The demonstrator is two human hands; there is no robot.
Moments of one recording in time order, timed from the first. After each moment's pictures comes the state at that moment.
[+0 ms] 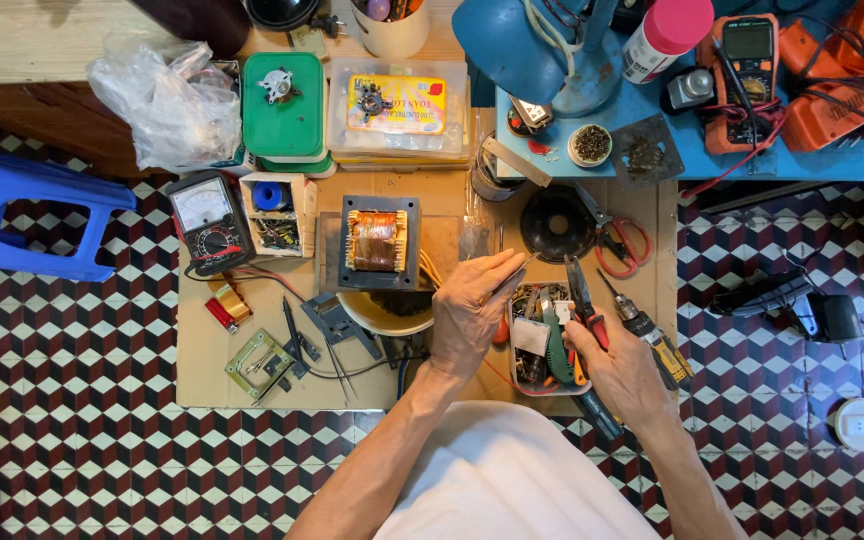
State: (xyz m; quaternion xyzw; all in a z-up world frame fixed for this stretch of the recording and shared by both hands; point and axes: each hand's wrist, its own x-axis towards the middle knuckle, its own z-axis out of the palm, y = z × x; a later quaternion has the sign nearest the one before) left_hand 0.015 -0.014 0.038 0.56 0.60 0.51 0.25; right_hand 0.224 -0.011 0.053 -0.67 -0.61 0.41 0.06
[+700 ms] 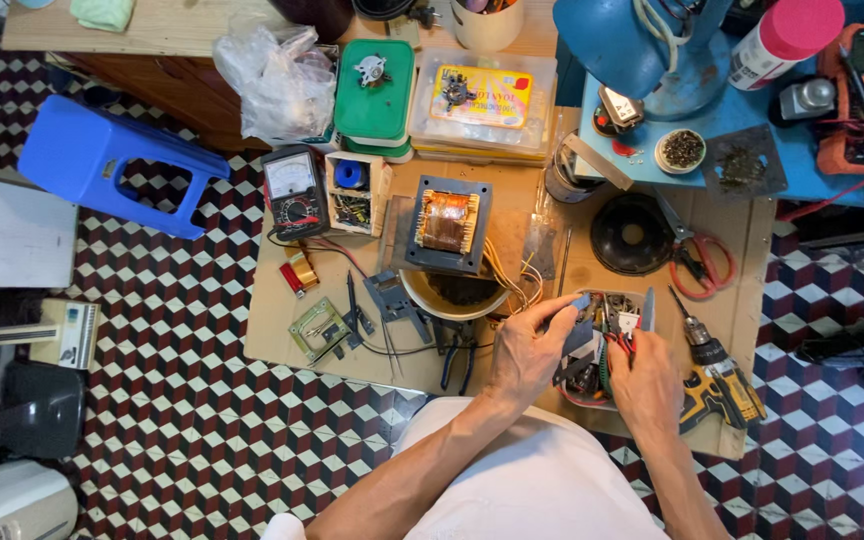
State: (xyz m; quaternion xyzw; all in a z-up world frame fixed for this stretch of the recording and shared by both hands) left_hand 0.039 -0.059 0.039 0.34 0.65 0.48 0.49; right_hand 0.226 -0.040 -0.050 -0.66 -0.71 0.22 0.11
